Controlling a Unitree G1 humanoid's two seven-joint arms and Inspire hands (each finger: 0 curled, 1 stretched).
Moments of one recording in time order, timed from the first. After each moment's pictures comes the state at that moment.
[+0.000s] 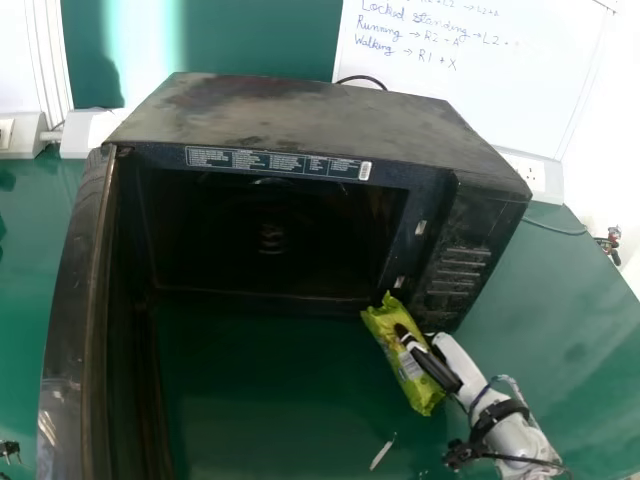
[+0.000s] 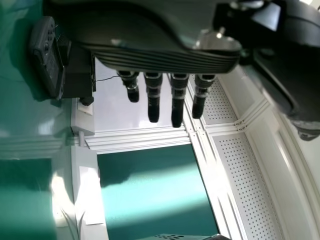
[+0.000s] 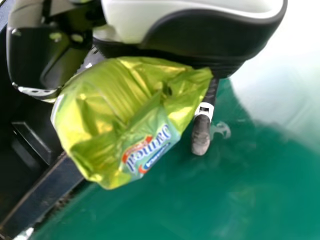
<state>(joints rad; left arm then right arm) 0.37 0.08 0.57 -0.50 -0.18 -0.27 0.03 -0.19 -0.59 -0.04 -0.13 -0.23 0.23 0.42</state>
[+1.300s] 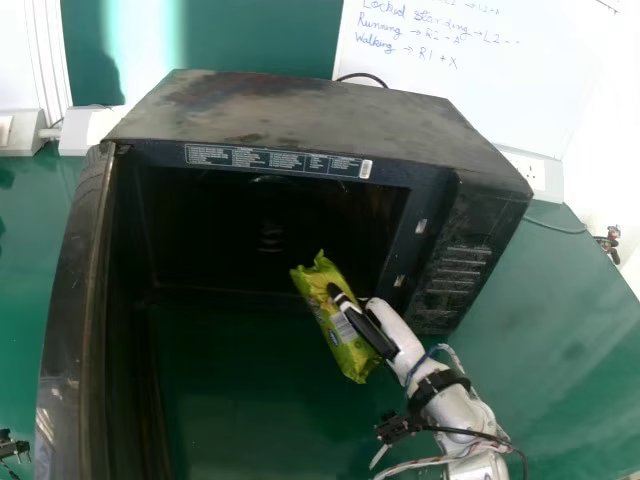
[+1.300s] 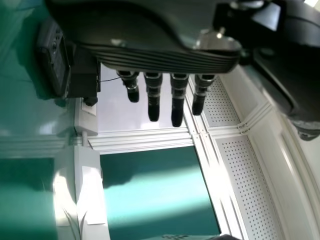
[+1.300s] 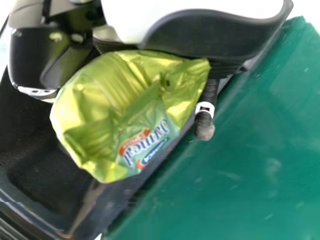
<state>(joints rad) 0.34 0.06 0.54 -0.46 -0.14 -0.31 0.04 -0.37 -0.39 0.12 -0.26 -0.21 0.49 0.40</state>
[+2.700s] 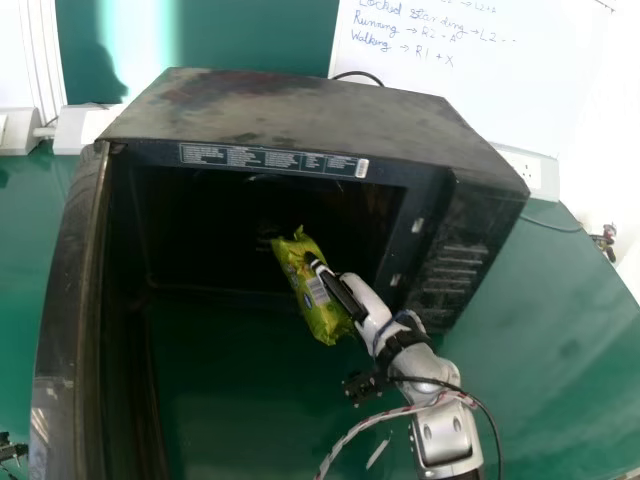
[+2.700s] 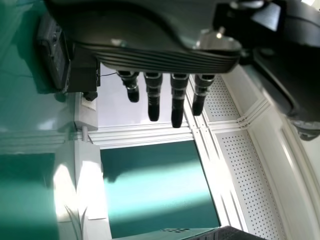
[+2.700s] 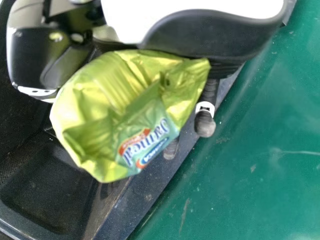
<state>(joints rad) 0.36 0.06 0.54 -0.48 -0.14 -0.31 0.04 -0.61 -0.27 0.15 0.02 -0.17 0.55 0.36</state>
